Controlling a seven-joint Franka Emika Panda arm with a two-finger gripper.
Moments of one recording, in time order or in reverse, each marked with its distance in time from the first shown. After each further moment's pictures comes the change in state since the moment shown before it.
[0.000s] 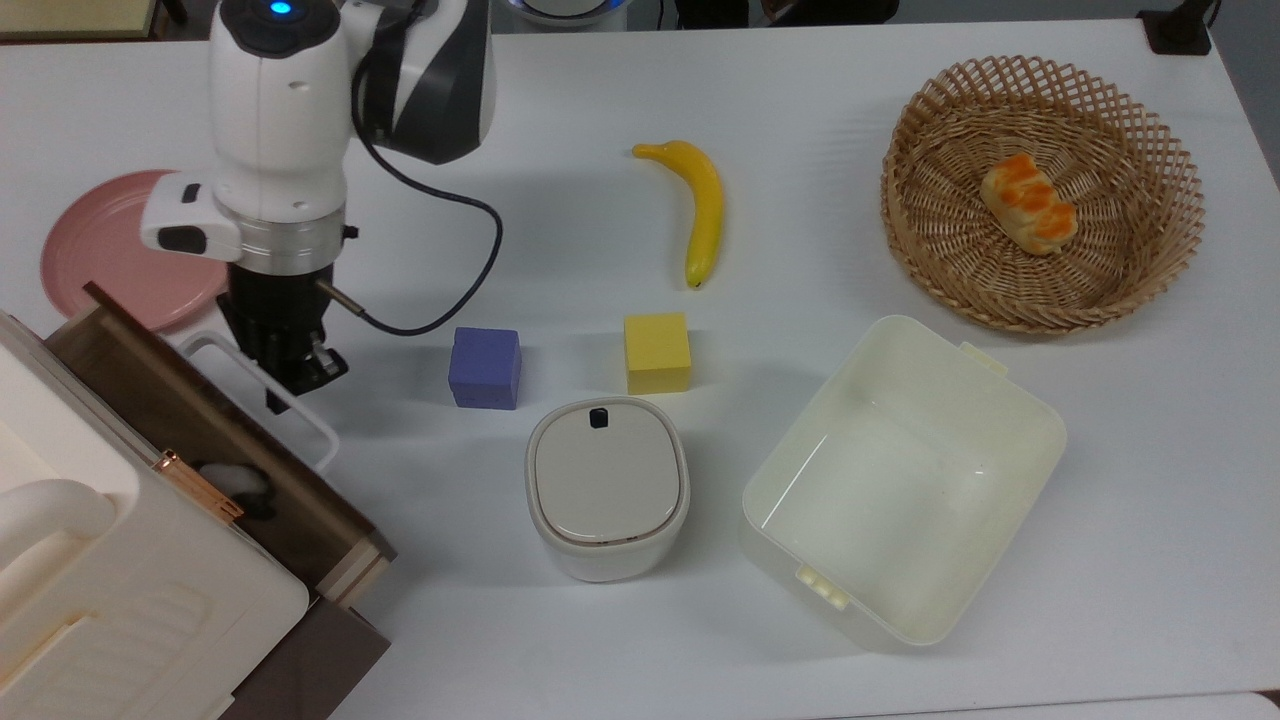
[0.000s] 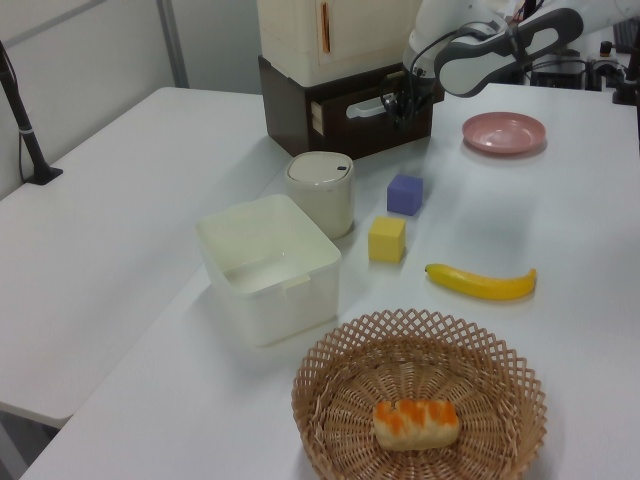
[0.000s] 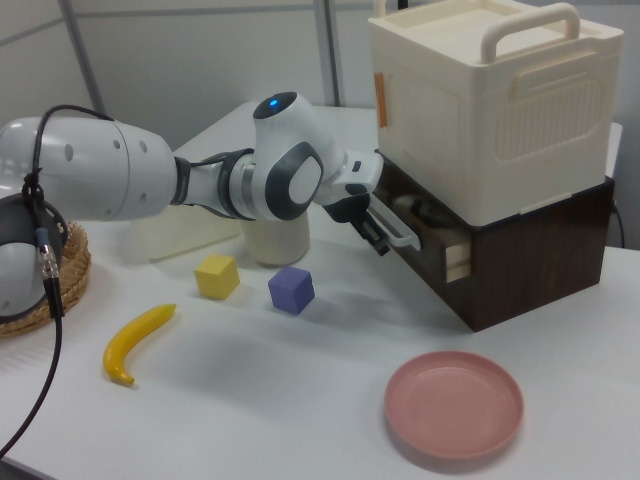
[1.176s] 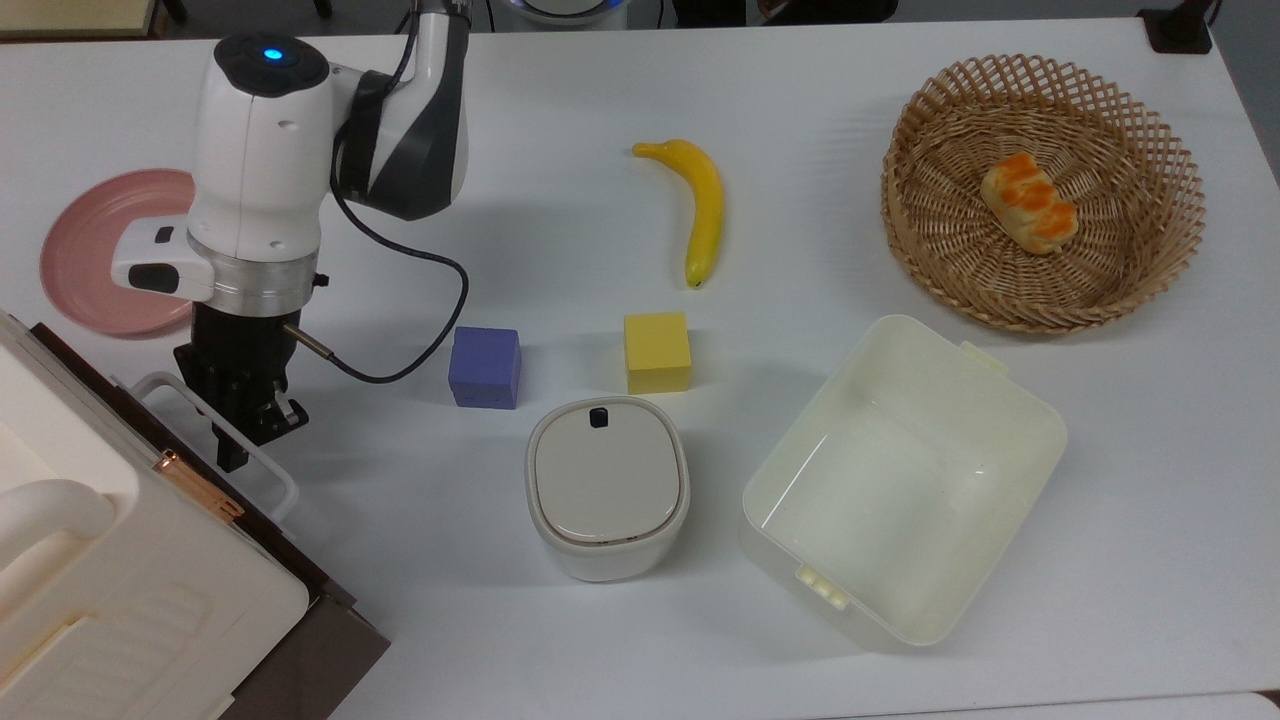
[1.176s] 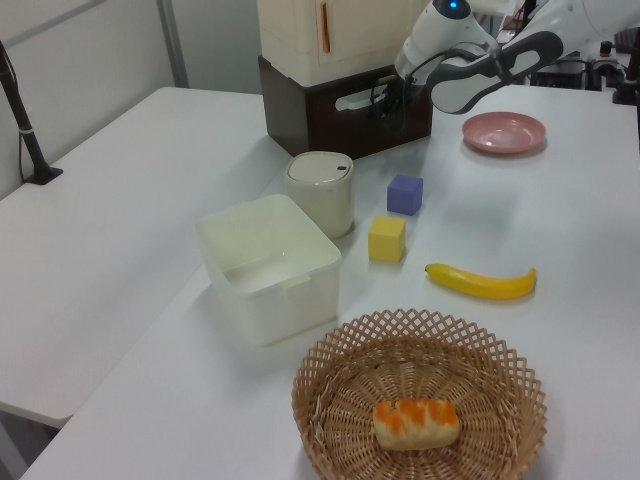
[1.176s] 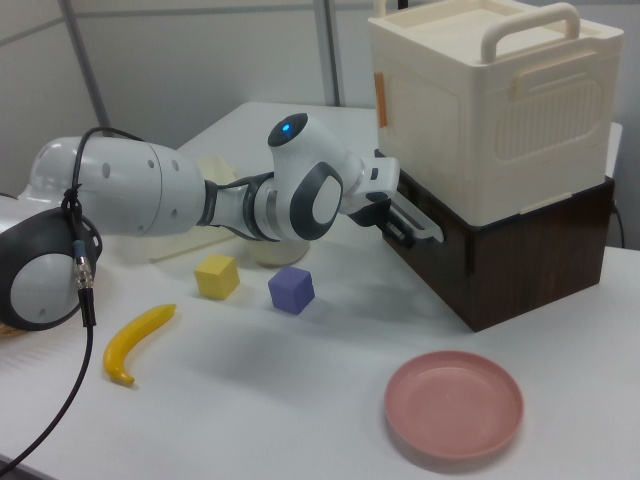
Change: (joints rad) arm 0.003 0.124 -0.047 0.088 -0.031 0.199 -0.008
